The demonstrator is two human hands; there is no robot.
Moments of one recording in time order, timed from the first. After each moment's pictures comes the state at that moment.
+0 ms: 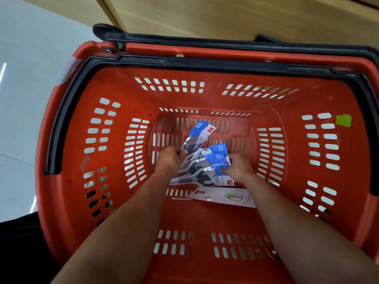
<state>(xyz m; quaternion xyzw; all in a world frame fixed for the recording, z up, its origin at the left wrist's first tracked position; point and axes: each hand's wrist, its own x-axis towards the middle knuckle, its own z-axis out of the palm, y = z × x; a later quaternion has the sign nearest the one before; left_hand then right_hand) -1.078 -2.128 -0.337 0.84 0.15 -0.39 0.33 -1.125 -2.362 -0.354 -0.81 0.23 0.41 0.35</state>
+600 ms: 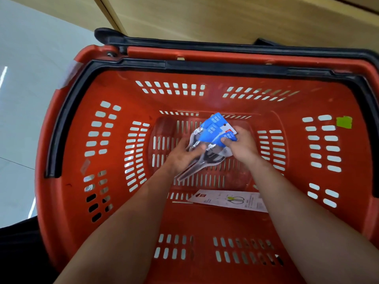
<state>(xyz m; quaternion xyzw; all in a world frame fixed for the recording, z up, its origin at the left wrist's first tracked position) -1.064 -2.146 -0.324 0.73 0.17 -0.45 0.49 -1.060 -2.361 -0.329 -0.78 0.30 0.24 0.49</state>
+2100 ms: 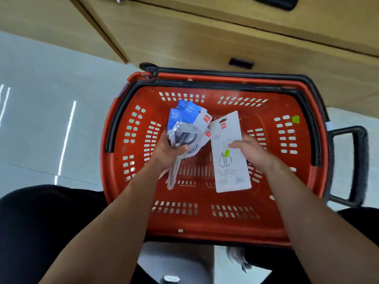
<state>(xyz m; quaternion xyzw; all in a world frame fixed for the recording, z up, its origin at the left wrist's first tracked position) -1.046 -2.108 -0.209 0.75 0.16 -0.37 0.53 -1.087 -2.374 -0.164 -0.66 0.32 0.35 0.58</state>
